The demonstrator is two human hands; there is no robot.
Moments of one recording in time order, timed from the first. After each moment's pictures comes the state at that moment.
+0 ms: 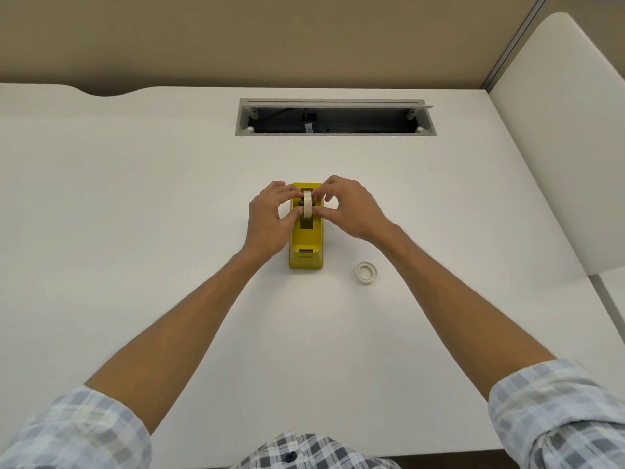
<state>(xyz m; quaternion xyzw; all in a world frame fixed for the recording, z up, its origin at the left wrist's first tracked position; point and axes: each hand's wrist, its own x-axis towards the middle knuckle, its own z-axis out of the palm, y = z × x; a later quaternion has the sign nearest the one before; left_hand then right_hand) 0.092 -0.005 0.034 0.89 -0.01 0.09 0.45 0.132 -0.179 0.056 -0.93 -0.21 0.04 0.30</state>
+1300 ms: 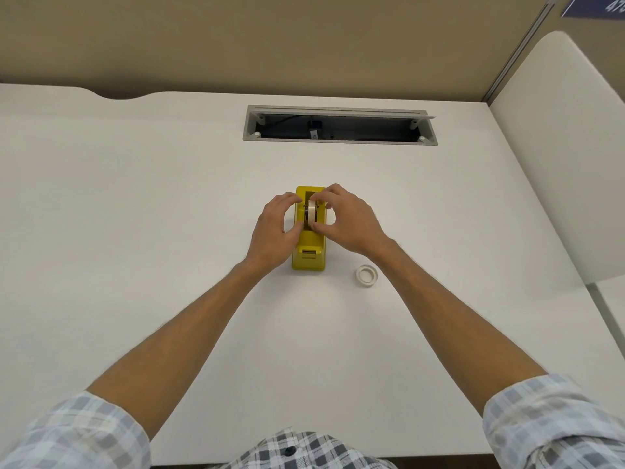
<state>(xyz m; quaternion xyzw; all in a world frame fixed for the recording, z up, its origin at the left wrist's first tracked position) 0.073 -0.004 0.024 0.89 -0.01 0.06 0.45 0.114 -0.174 0.048 -0.94 -0.22 0.01 0.27</state>
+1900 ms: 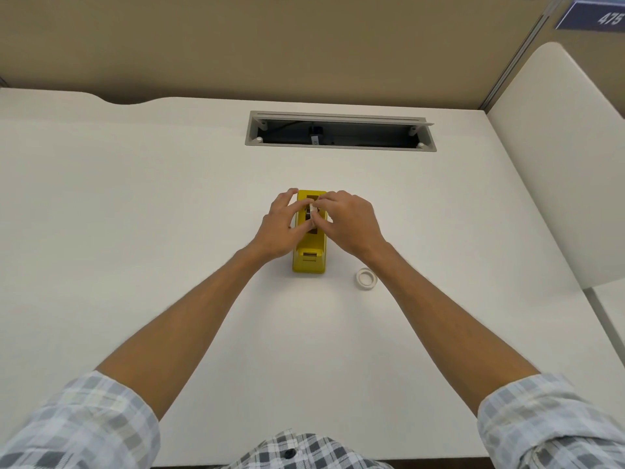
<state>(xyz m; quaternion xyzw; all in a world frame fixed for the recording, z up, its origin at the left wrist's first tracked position) 0.093 -0.005 0.032 0.92 -0.04 -0.05 0.39 0.108 -0.167 0.058 -0.94 -0.26 -0.12 0.15</state>
